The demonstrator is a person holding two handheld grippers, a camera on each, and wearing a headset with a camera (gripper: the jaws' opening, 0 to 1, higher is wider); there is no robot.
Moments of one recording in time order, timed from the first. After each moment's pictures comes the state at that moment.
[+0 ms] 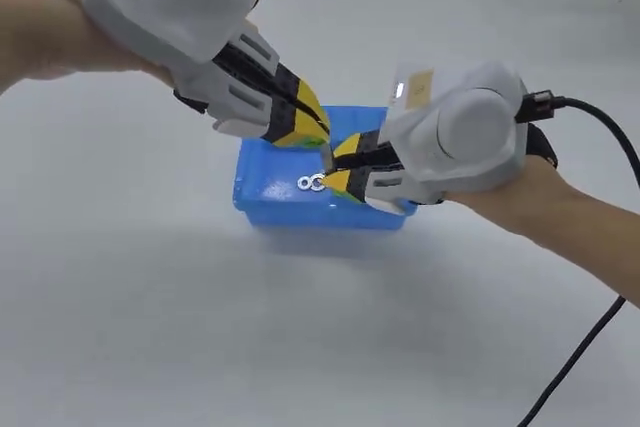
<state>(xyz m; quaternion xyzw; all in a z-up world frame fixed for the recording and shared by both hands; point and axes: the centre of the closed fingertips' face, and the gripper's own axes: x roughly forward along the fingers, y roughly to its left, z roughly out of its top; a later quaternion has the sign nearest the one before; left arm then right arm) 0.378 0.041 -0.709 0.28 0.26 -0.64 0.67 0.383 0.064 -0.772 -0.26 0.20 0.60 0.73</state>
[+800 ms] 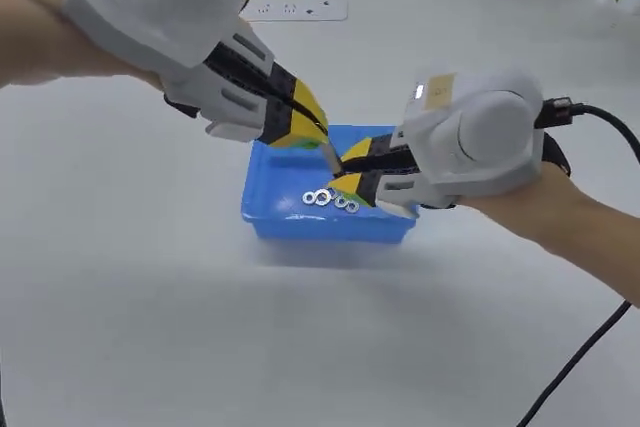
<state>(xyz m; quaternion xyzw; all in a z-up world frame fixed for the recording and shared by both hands) 0.365 0.048 -0.673 0.31 0.23 -0.62 0.68 0.380 0.054 -0.740 -0.25 0.18 0.59 0.75</state>
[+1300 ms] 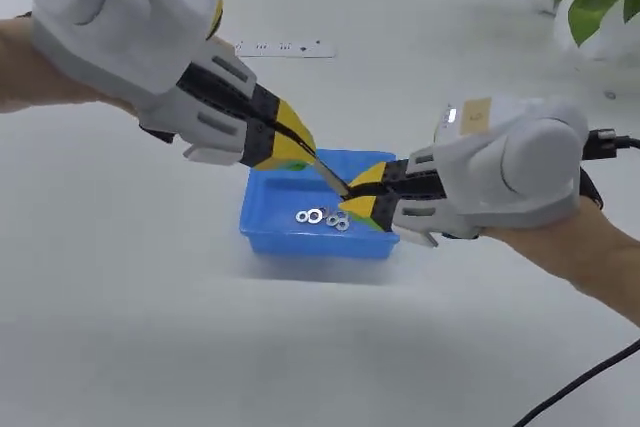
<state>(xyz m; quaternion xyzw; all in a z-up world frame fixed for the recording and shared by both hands) 0.334 0.050 -0.643 0.31 0.19 -0.63 0.69 0.340 0.037 -0.705 -0.26 0.16 0.59 0.75</state>
